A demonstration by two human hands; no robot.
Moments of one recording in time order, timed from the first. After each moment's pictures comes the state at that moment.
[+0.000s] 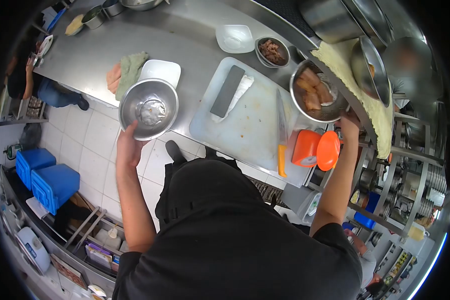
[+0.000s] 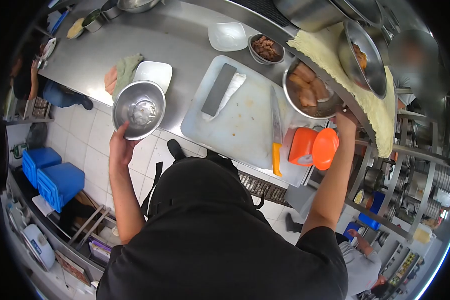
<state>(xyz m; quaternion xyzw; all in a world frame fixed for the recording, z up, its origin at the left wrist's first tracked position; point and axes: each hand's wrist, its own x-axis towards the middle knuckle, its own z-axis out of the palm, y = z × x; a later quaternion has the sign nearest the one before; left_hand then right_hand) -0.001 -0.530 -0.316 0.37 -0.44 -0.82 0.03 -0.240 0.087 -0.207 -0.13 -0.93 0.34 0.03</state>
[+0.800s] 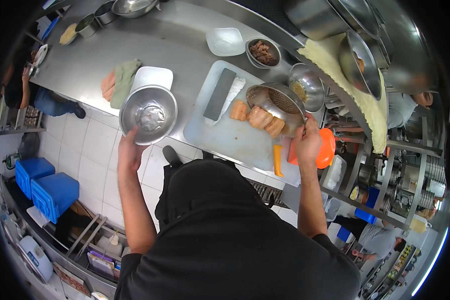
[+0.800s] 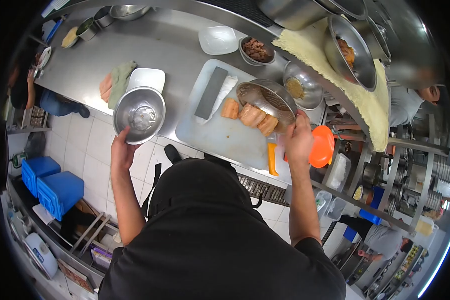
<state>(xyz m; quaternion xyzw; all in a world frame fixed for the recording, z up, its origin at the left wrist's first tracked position) -0.006 -0.522 -0.328 0.37 -0.44 -0.82 0.01 -0.127 -0.042 -0.234 0.05 -0.98 0.14 0.14</state>
